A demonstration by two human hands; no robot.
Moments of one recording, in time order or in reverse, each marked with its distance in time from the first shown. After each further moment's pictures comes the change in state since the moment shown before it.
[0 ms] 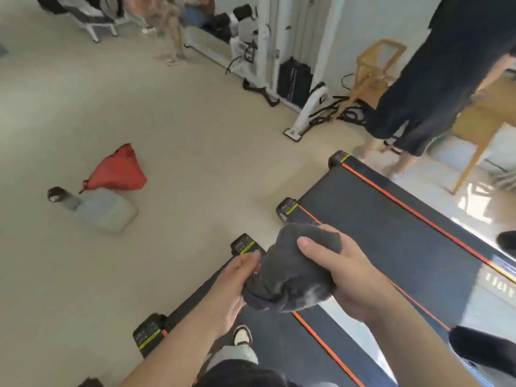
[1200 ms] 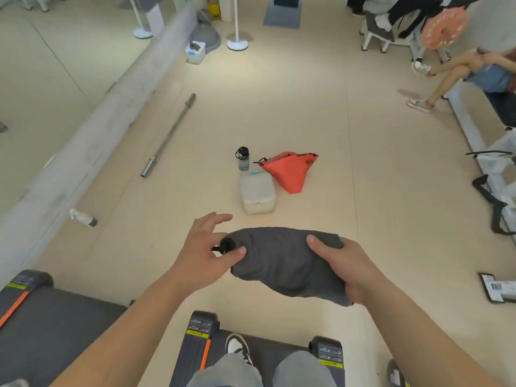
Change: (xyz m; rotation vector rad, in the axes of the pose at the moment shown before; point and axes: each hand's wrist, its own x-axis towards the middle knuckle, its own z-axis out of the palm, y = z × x) left_hand -0.012 0.185 -0.451 0.528 1.057 0.398; right_hand 0.400 -0.001 0.456 -0.746 -0.482 0.325
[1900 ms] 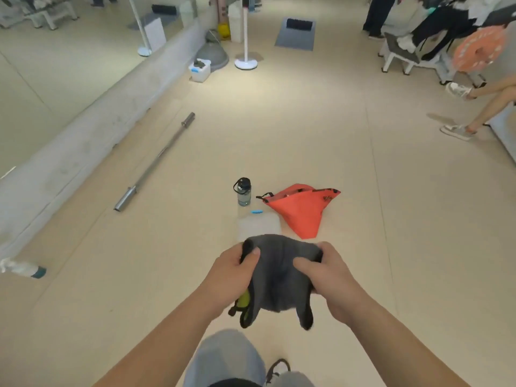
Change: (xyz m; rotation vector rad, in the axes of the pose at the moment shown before) left_hand 0.387 -0.144 0.134 -0.342 -0.065 -0.365; right_hand 0.435 -0.073 0.078 -0.144 -0.068 -0.192
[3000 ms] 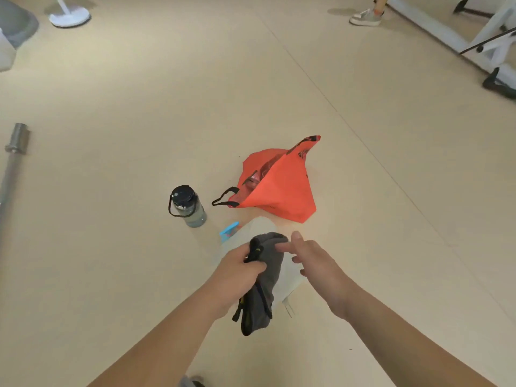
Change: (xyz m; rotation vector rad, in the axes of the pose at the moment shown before) left_hand 0.554 -0.187 0.001 0.231 -0.572 -0.110; right_hand 0.489 0.140 0.146 0.143 0.296 0.181
